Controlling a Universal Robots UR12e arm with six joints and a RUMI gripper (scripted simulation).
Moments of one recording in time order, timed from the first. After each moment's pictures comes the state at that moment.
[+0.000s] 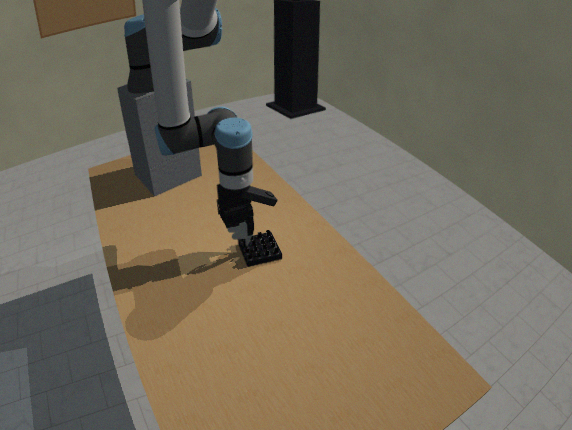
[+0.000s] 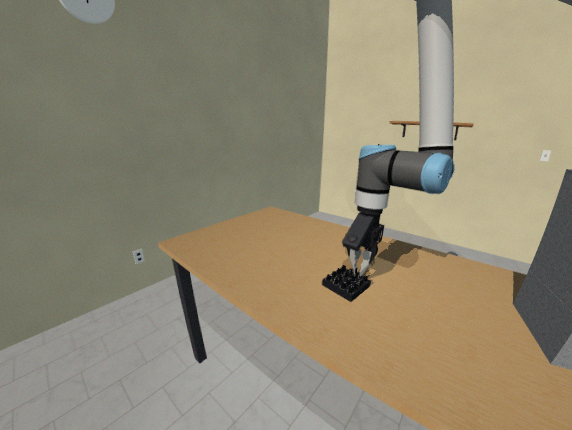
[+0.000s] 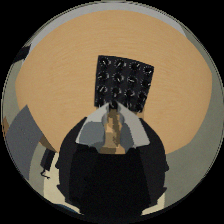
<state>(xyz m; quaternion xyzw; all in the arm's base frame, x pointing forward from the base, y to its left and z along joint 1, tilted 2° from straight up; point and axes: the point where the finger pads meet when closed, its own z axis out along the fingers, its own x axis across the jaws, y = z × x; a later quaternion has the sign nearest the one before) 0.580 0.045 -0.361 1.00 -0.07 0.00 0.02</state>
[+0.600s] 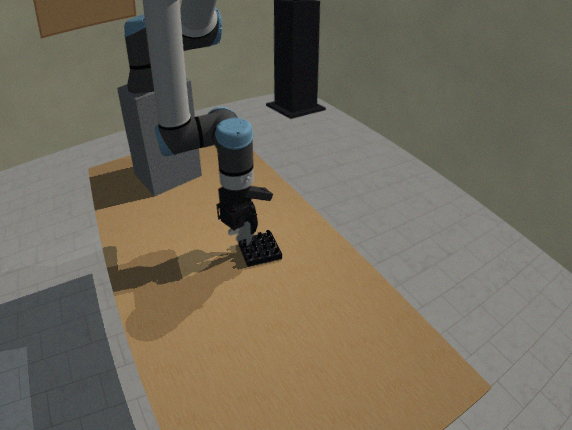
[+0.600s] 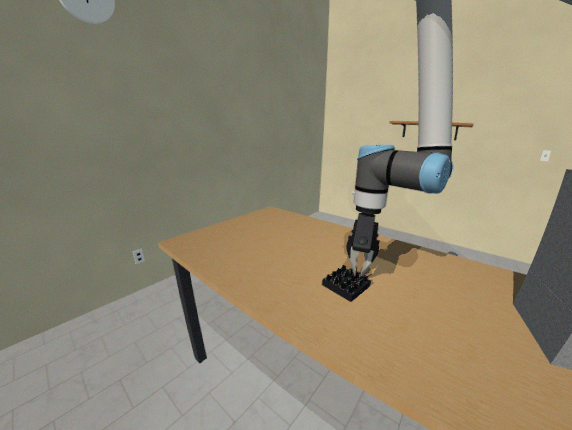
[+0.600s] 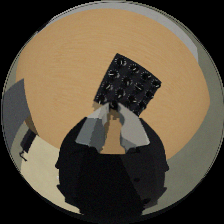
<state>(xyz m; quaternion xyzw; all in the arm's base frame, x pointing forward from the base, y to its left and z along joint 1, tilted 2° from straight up) 0.578 0.045 -0.361 1.00 0.09 0.00 0.02</state>
